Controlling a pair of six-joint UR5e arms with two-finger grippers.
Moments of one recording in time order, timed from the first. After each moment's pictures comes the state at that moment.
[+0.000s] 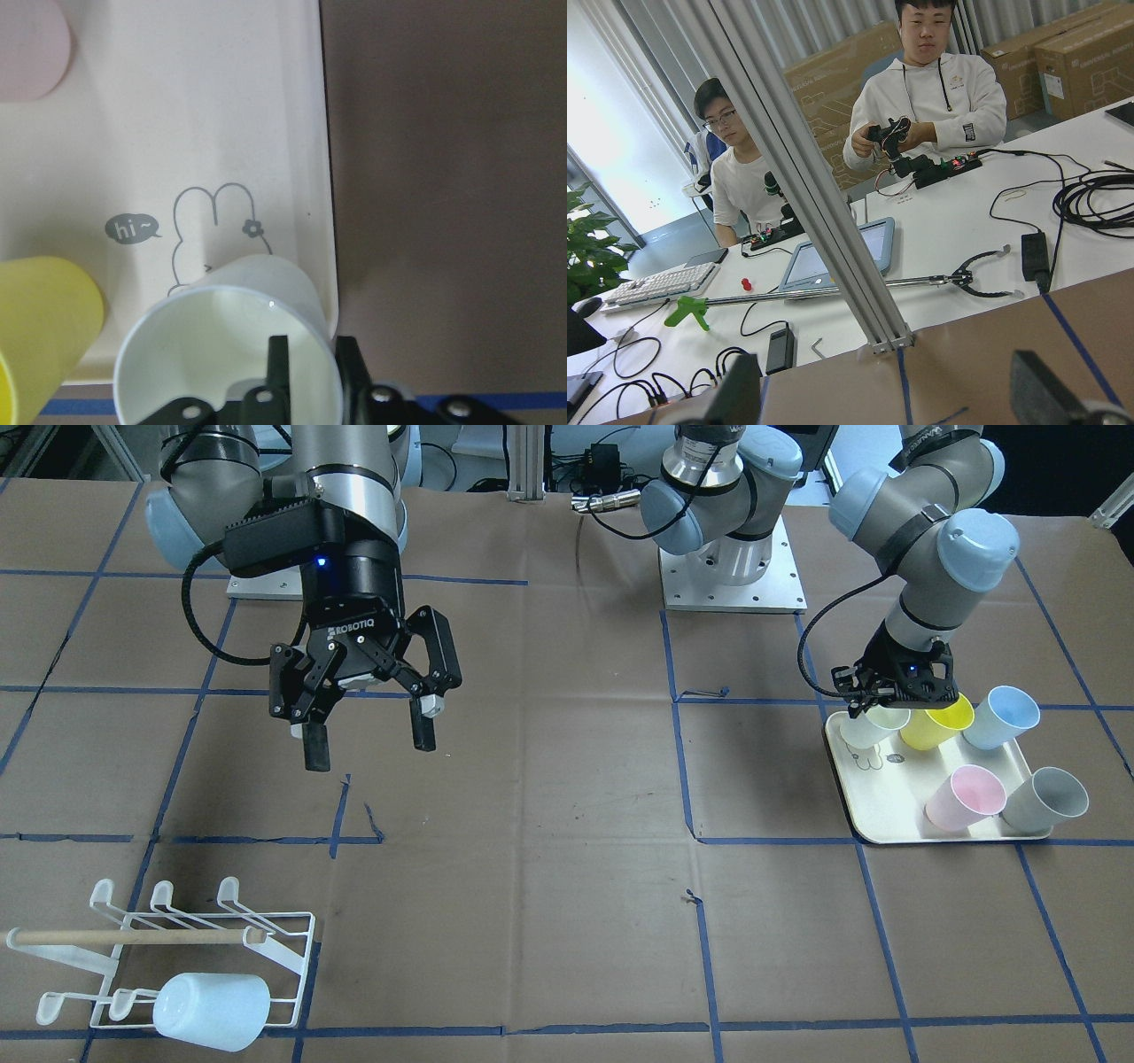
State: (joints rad) left arm -0.98 -1.50 -2.32 -0.85 1.61 0.65; right arm 1.82 -1.44 1.98 -3.35 -1.63 0.50
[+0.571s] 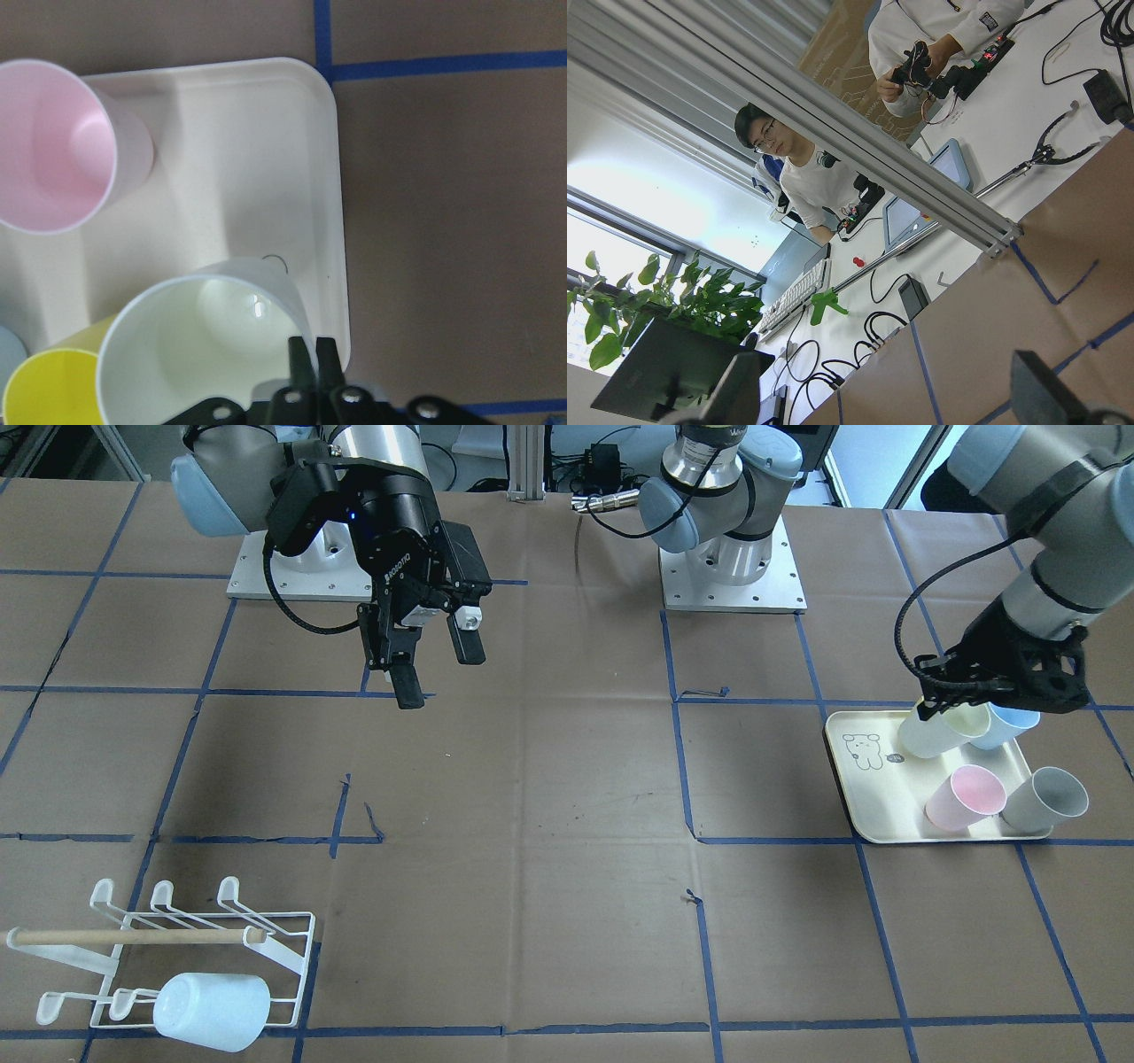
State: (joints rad) left arm -1.04 -1.59 -1.80 -1.37 1.52 0.63; right arm 1.86 -1.51 2.08 -3.42 -1.54 1.08
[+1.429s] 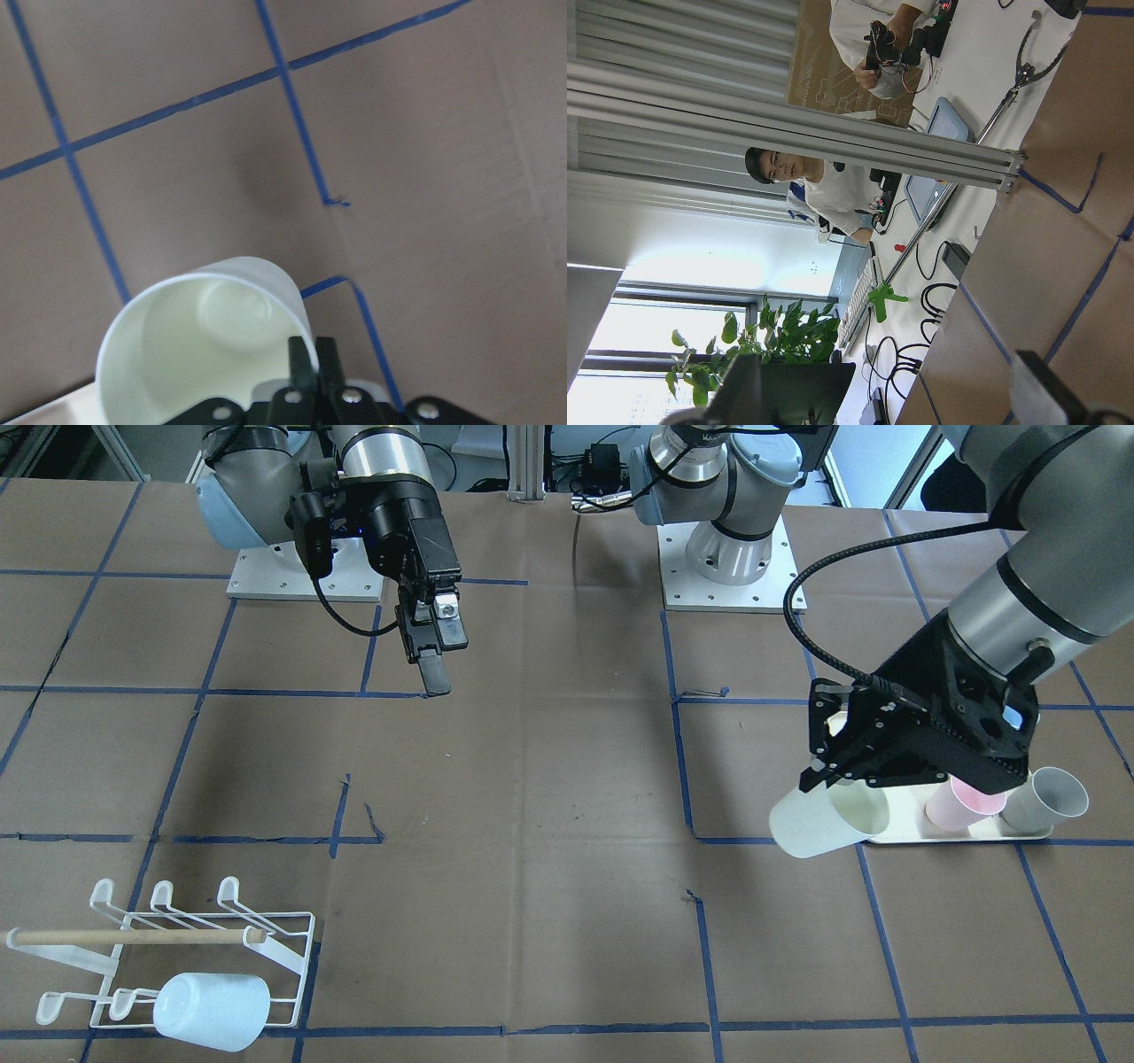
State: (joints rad) left arm -1.41 -1.79 -1.36 -1.49 1.18 0.59; right arm 1.87 -1.50 2.19 -3.57 -1.55 1.38
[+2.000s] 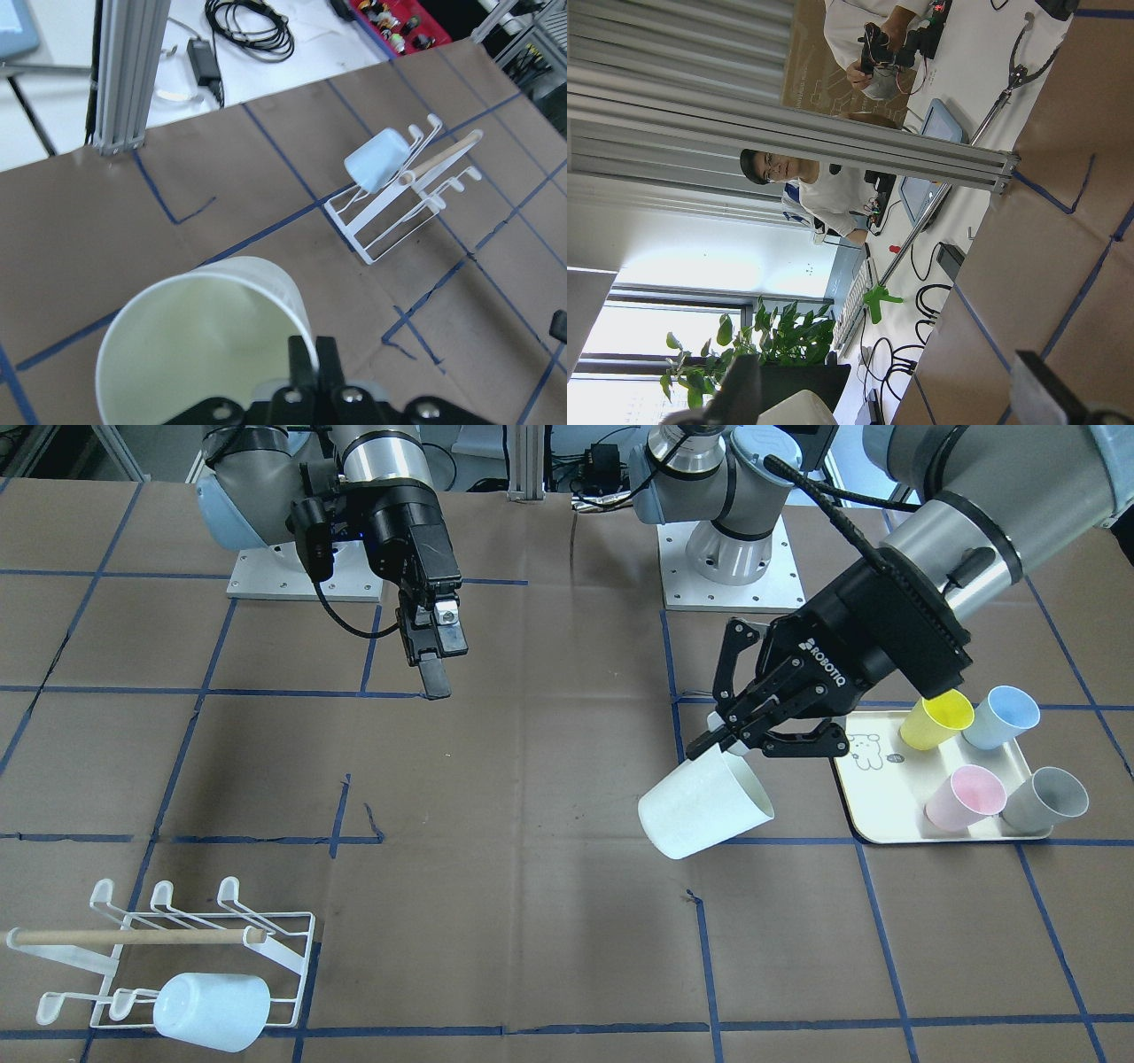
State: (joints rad) left arm -1.41 -1.67 -1.65 -1.00 0.71 0.58; right arm 1.87 -1.50 2.19 -3.55 -1.55 1.42
